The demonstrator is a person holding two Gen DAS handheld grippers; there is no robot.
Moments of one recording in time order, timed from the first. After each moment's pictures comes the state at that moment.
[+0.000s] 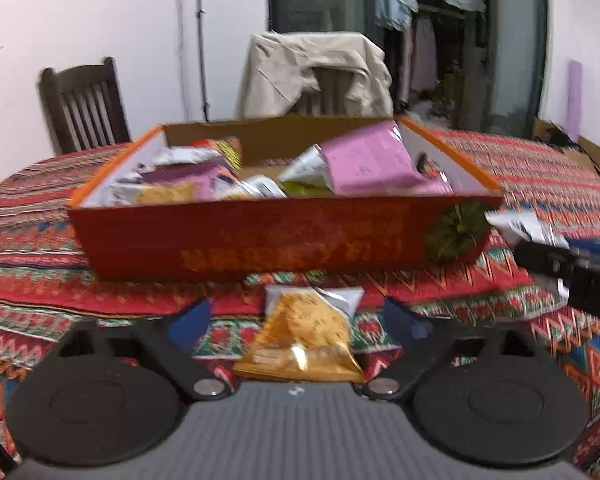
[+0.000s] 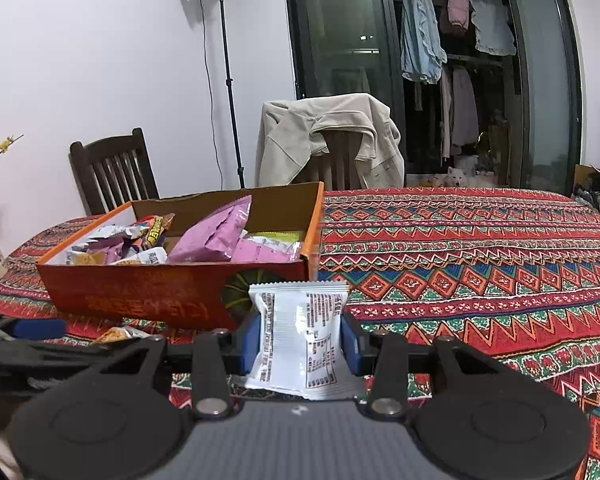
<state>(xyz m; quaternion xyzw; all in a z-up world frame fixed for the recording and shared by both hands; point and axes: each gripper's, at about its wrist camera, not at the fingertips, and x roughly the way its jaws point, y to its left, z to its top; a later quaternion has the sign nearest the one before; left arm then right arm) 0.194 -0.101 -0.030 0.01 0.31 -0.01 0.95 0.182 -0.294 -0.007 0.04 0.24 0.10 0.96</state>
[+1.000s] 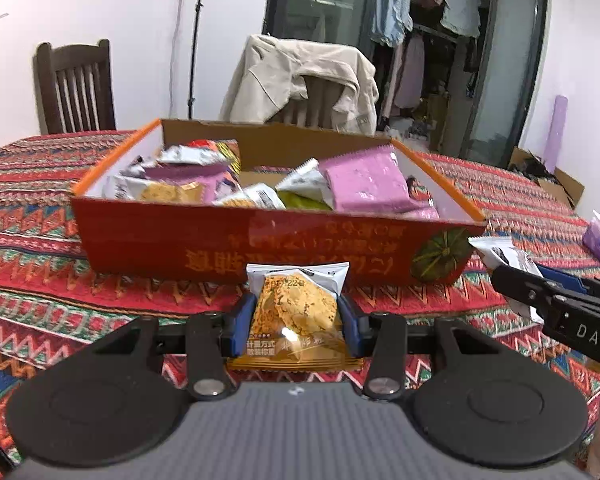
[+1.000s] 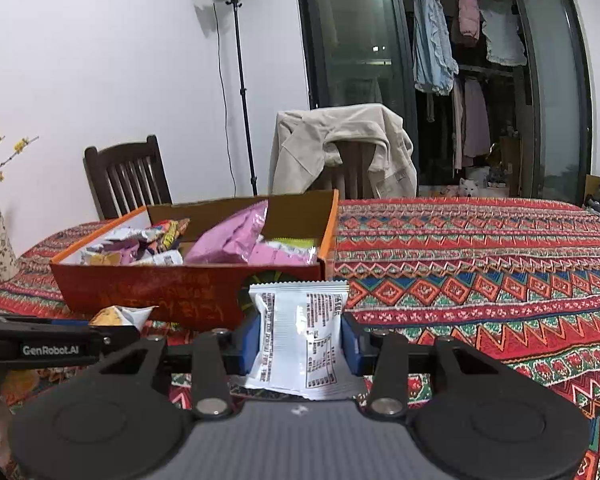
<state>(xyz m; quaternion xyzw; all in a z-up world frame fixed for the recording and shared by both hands) 0.180 -0.072 -0.011 -0.05 0.29 -0.04 0.95 0.174 -0.291 -0.010 0.04 0.22 0.12 0.97</state>
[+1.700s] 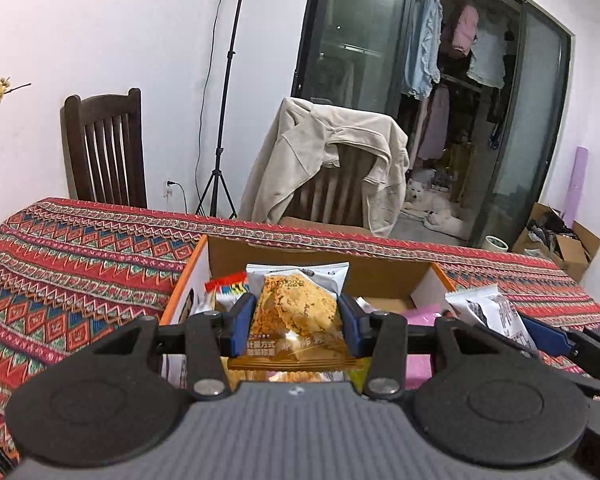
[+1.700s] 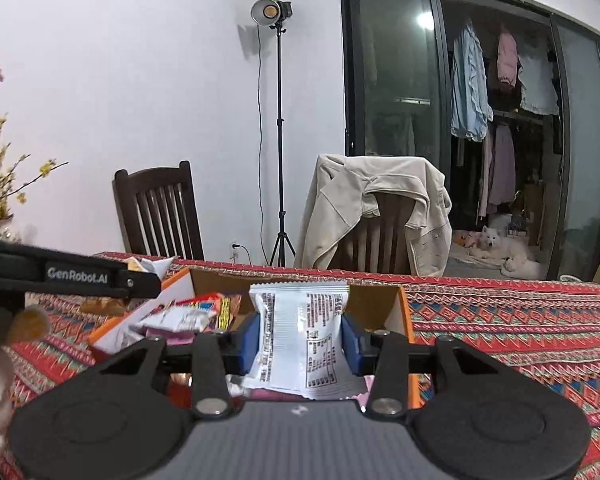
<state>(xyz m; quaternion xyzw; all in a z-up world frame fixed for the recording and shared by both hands) 0.244 -0.026 0.087 -0.07 0.24 0.00 0.97 0.225 -0.214 0.074 0.00 0.18 0.15 0.97</state>
